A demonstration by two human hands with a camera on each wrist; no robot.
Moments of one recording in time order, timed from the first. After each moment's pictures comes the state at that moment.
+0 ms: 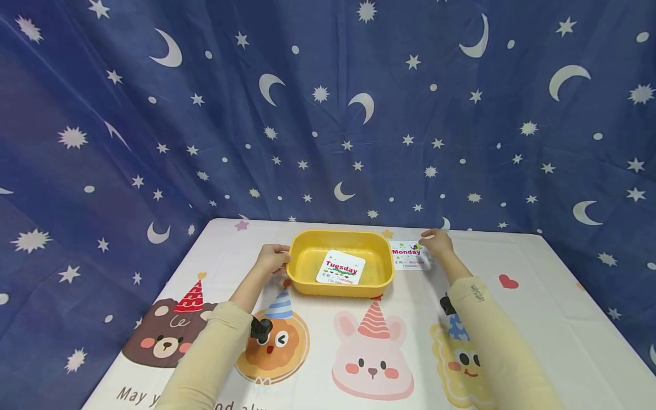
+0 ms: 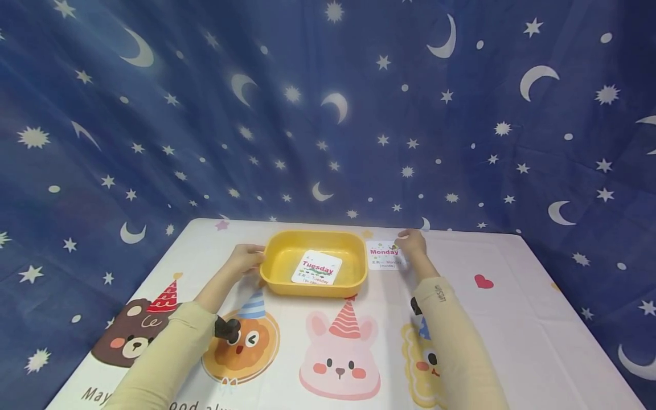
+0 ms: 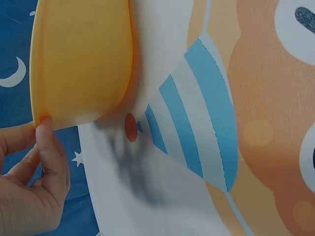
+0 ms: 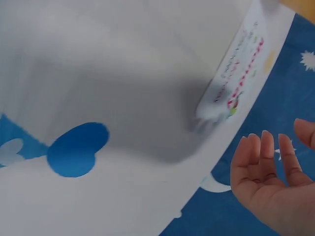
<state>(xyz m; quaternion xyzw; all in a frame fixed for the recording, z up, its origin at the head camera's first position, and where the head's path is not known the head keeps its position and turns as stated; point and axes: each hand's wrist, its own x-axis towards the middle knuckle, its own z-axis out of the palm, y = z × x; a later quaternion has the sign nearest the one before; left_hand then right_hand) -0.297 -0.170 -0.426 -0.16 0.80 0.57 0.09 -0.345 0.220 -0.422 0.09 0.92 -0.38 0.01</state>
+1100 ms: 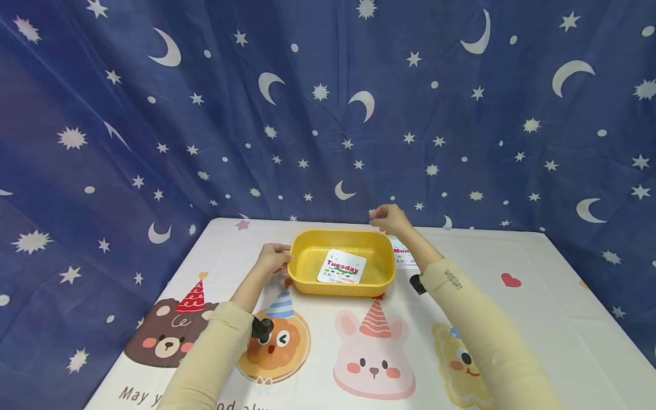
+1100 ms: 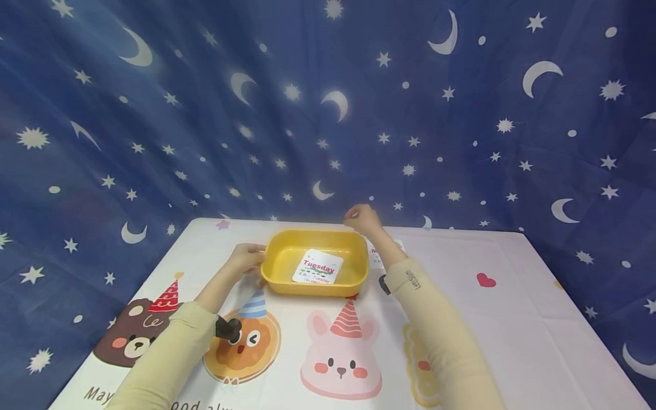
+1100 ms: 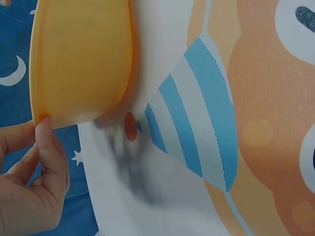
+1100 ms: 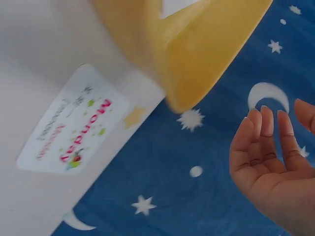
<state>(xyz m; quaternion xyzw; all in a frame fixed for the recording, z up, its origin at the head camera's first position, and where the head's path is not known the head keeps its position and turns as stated) -0.294 -0.167 -0.423 -0.15 0.81 0.56 0.09 -0.347 0.124 -0.359 -0.06 0.91 -0.41 0.07</state>
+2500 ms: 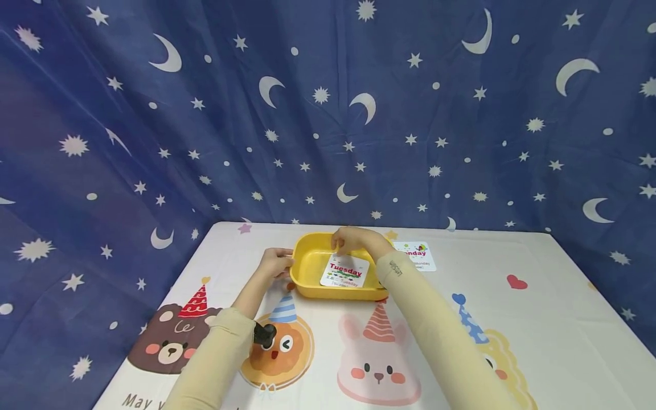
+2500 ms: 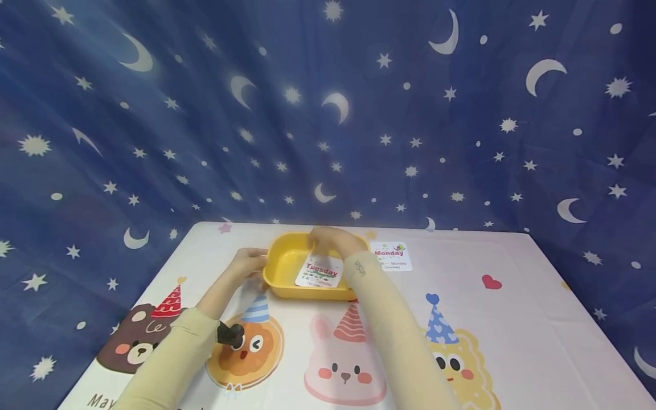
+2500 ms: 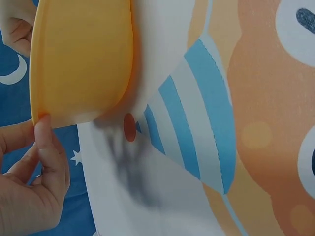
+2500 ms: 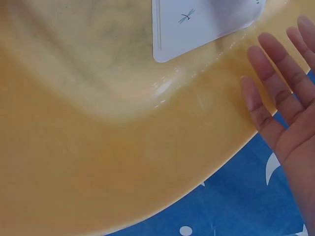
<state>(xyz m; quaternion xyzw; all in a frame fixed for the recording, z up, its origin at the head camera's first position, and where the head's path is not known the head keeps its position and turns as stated) -0.290 -0.167 -0.419 -0.15 0.81 0.56 0.09 -0.384 0.048 -0.400 -0.33 0.91 -0.13 0.21</state>
